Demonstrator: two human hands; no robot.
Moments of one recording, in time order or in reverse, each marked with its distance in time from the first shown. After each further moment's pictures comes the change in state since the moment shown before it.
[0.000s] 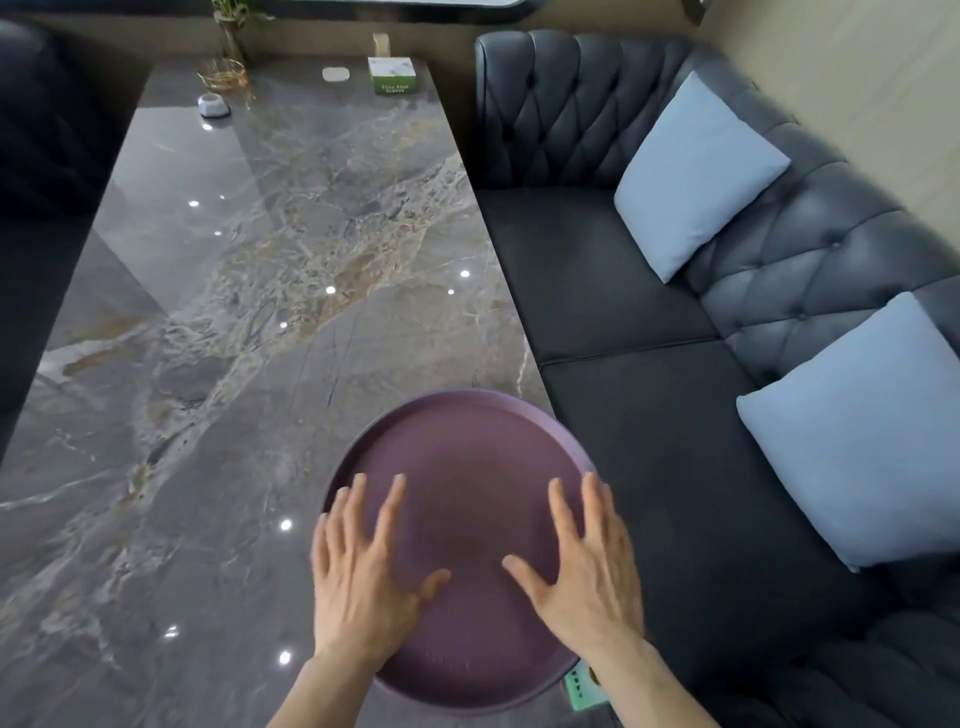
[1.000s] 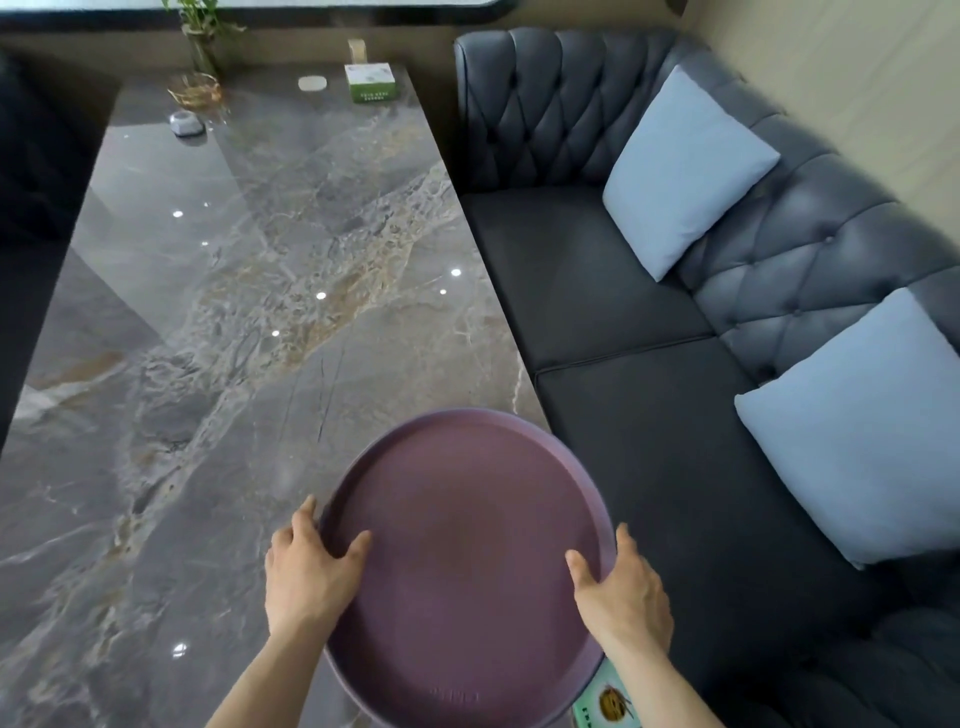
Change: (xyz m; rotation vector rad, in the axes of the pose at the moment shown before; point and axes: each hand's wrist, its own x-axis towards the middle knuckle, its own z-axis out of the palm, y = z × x) left_hand 0.070 -0.035 -0.024 -0.390 -0.084 -0.481; right_hand 0.023 0.011 -0.015 0.350 -0.105 0.614
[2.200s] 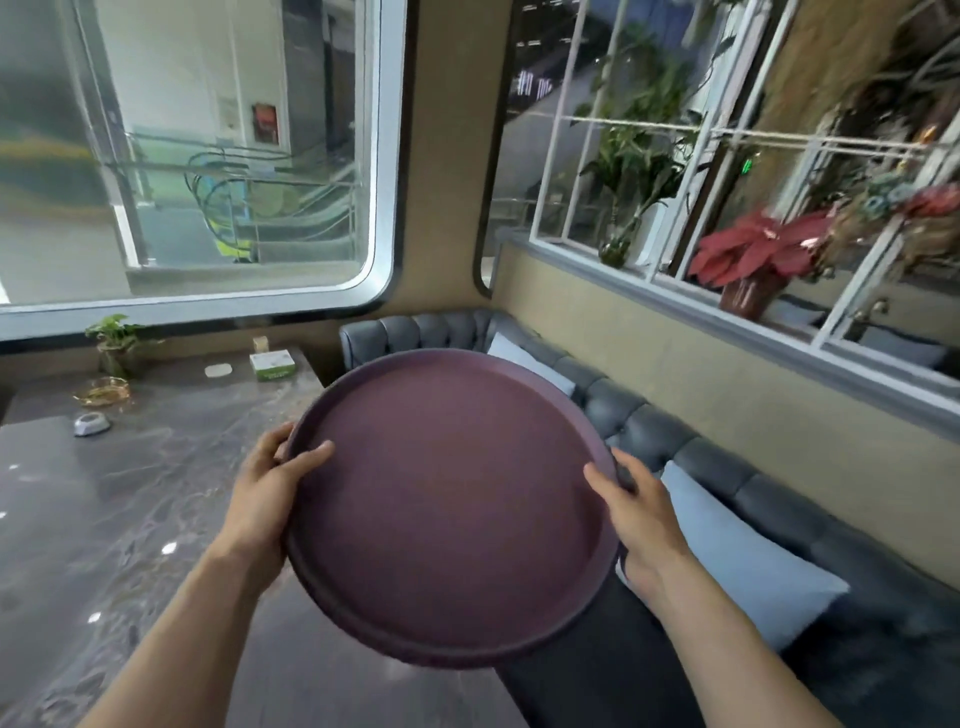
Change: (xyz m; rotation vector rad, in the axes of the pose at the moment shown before) left_hand 0.004 0.272 -0.237 -1.031 -0.420 0.556; right_hand -0.063 -0.133 -0.294 1.128 0.262 -0.269
